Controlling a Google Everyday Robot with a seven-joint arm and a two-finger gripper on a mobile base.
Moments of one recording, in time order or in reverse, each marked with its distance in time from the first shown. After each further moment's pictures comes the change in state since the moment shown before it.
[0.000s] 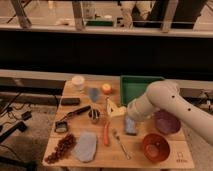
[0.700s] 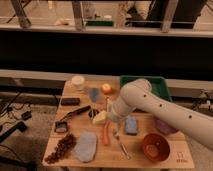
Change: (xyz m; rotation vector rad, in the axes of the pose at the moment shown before) arm -0.015 -0.065 0.054 -0.065 -0.056 -0.209
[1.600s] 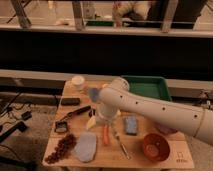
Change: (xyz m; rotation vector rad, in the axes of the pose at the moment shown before) arm 0.004 -0.009 0.040 -0.164 -0.069 -0.142
